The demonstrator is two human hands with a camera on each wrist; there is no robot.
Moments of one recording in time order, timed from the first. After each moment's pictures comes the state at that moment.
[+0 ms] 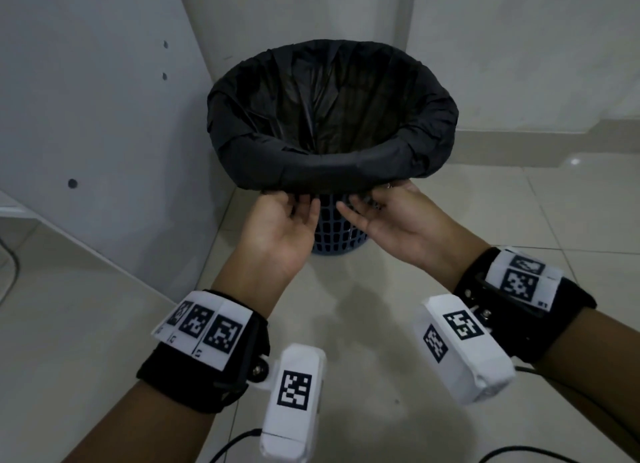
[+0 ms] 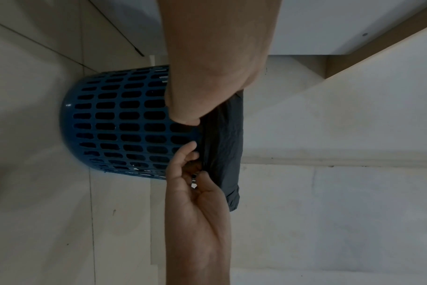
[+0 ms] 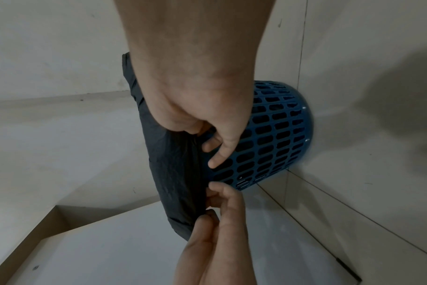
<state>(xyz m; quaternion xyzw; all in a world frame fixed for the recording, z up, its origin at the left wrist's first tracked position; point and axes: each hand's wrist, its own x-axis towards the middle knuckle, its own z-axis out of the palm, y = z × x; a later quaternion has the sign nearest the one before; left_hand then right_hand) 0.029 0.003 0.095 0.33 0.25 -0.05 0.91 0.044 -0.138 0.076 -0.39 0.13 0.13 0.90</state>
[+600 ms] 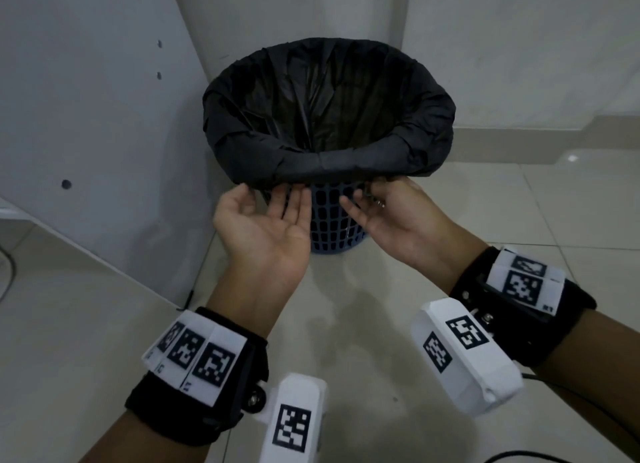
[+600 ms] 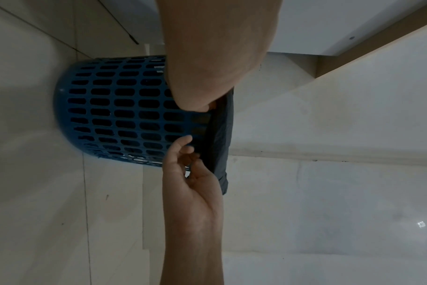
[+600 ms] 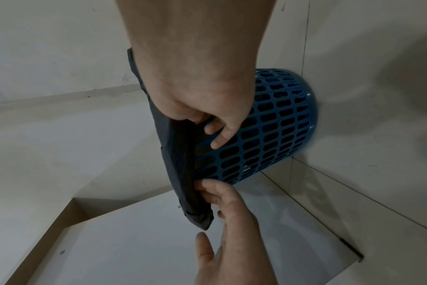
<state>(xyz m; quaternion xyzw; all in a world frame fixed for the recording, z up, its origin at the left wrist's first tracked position) 0.011 0.005 0.103 0.20 0.24 0.02 0.95 0.043 -0.134 0.081 -0.38 0.16 0.09 0.91</state>
